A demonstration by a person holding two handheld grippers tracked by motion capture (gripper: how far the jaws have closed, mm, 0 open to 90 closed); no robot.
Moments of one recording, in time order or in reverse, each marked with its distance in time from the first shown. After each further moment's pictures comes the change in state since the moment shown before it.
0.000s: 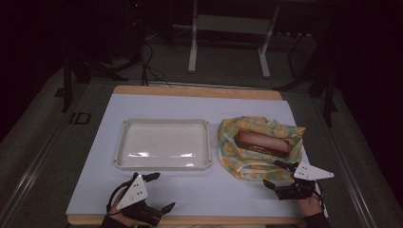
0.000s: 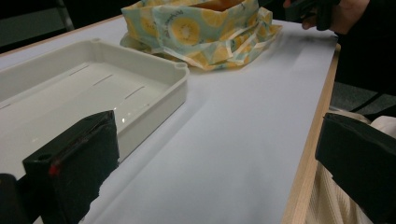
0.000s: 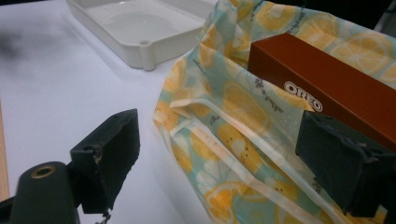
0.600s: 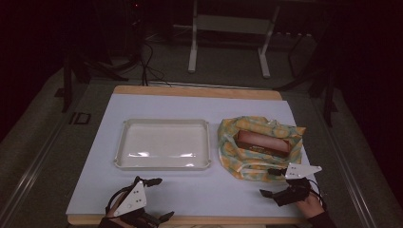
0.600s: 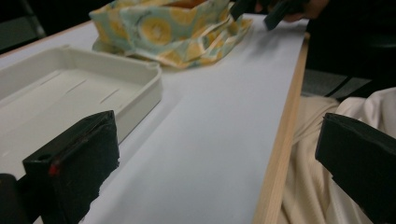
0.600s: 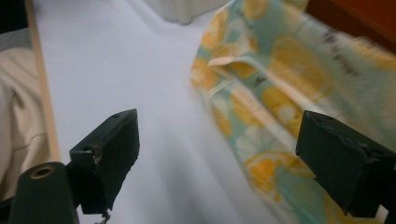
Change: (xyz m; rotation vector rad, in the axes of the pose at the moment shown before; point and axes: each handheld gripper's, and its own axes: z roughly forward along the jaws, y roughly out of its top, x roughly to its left) left arm -0.007 -0.003 -0.006 0.010 -0.079 0.069; right arm 0.004 0.003 0.011 0.197 0.159 0.003
